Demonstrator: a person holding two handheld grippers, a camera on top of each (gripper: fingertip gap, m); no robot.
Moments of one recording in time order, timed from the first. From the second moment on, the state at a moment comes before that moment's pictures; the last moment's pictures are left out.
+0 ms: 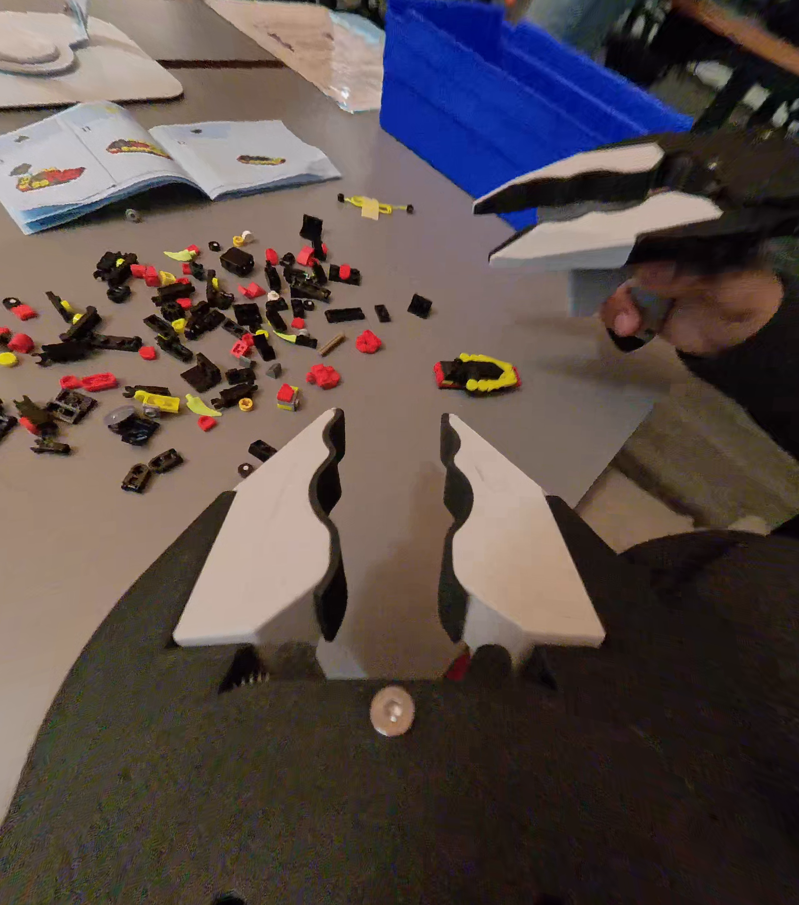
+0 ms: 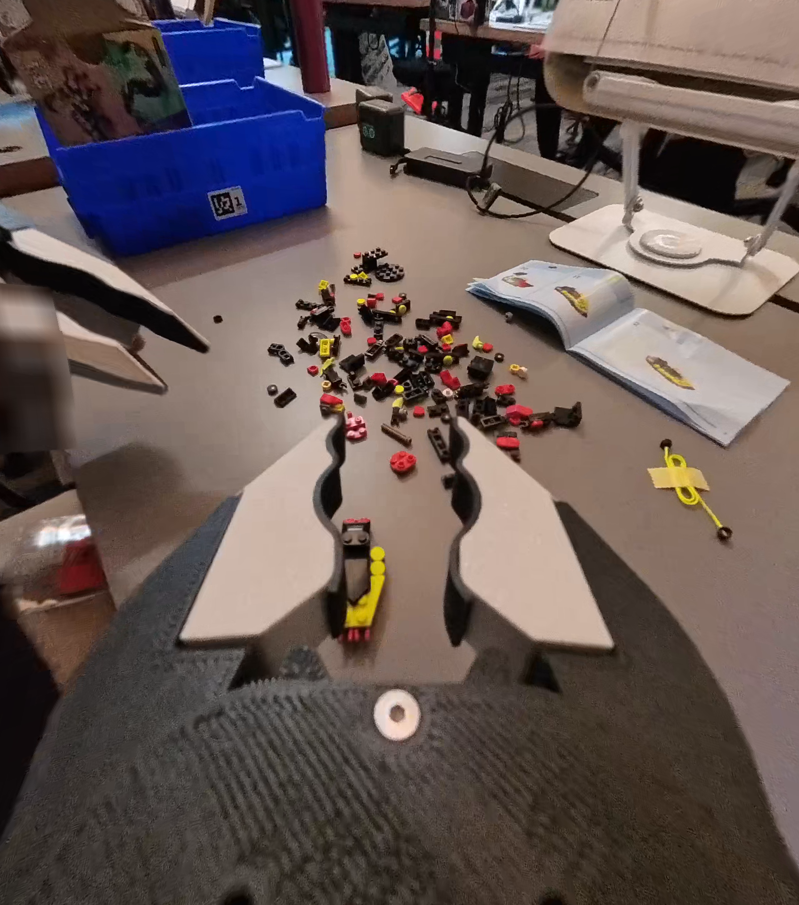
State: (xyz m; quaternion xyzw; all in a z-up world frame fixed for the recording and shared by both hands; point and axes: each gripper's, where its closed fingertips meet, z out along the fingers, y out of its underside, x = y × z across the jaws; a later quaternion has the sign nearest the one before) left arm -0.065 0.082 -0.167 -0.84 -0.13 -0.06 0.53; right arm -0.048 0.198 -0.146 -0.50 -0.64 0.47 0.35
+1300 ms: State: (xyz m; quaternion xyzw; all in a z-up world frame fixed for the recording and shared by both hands) left arm -0.035 0.167 -0.165 -0.83 0.03 -0.14 0.53; right arm 0.006 0.210 -0.168 -0.52 -0.64 0.48 0.29
